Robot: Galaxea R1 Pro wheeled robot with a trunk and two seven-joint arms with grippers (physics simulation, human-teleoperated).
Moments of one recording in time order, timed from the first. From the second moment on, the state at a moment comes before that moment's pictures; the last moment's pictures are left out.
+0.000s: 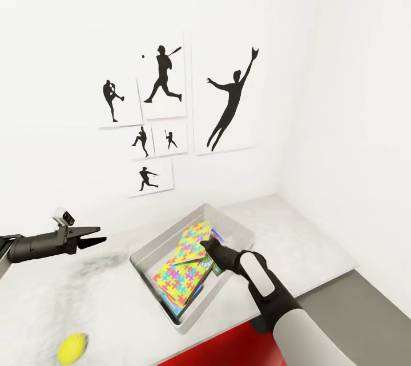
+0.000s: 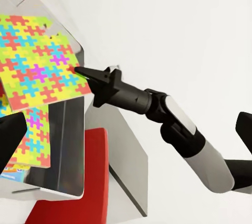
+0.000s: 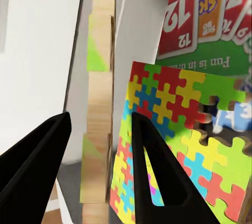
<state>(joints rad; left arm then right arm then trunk) -0.65 0.60 0.00 -0.87 0.39 1.01 -1.57 -0.63 0.17 0.22 -0.79 -1.11 0.48 -0.12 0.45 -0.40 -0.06</state>
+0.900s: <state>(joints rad) -0.65 0.60 0.00 -0.87 0.39 1.01 -1.57 -0.63 0.17 0.22 -0.77 -1.11 0.44 -0.12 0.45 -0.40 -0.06</state>
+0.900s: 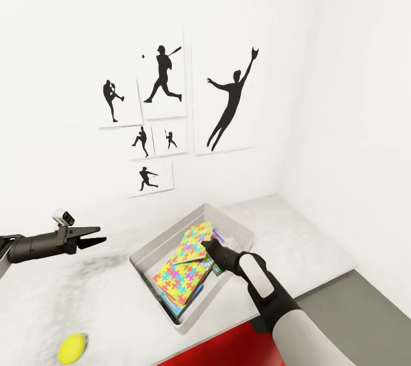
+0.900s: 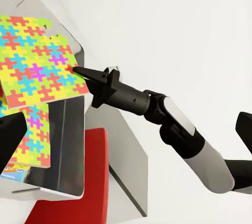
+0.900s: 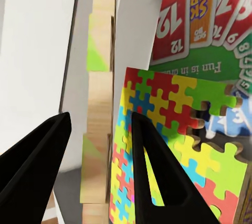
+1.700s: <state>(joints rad) -0.65 0.60 0.00 -0.87 0.39 1.01 -1.57 -0.63 0.16 0.22 -0.78 -1.11 0.45 -0.12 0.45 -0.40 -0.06</state>
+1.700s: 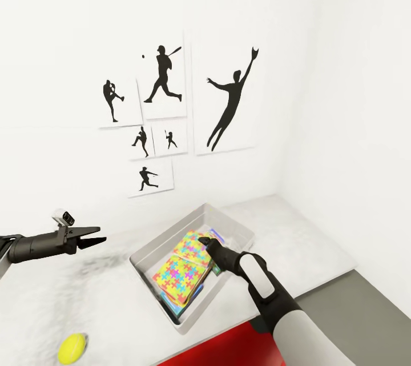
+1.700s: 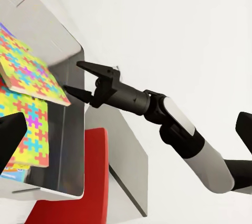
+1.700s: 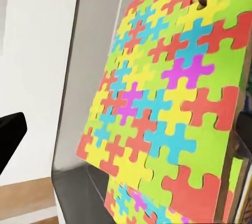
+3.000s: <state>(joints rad) -0.65 0.60 0.01 -0.87 0.39 1.00 -1.57 -0.42 0.08 0.27 -1.27 -1.11 0.45 -0.07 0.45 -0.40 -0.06</state>
